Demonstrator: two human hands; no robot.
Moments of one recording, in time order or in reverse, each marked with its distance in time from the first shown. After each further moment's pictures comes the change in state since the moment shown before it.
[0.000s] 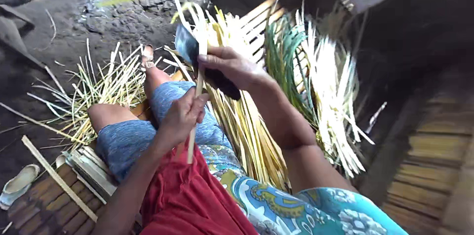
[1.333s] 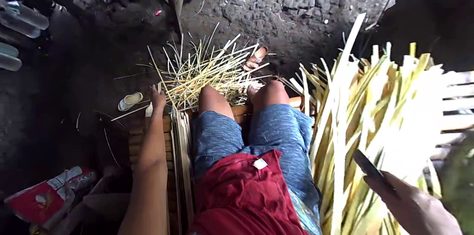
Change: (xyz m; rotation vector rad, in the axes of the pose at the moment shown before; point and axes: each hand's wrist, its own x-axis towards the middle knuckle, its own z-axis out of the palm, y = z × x) left_hand -0.168 -0.232 -0.292 0.303 1.127 -1.010; right_hand -0.060 0.069 -0.012 -1.026 0.122 0.704
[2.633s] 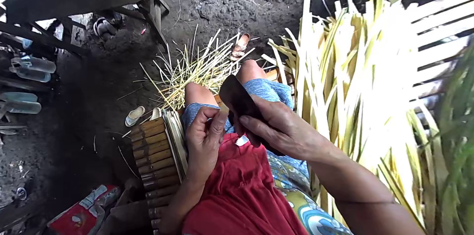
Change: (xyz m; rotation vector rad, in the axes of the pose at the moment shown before) left_hand -0.350 0.123 0.003 -0.851 -0.425 0.658; right_hand -0.021 -0.145 0.000 0.871 -0.184 -1.259
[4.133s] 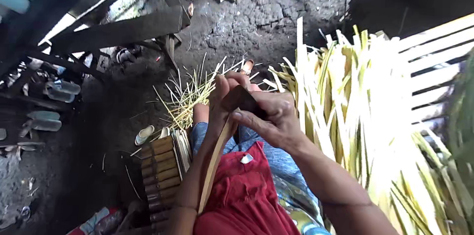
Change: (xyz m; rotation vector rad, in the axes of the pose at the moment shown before) left_hand 0.100 0.012 0.045 -0.539 -0.446 0.328; right_hand 0.044 0.001 -0.008 -0.220 0.398 -0.474
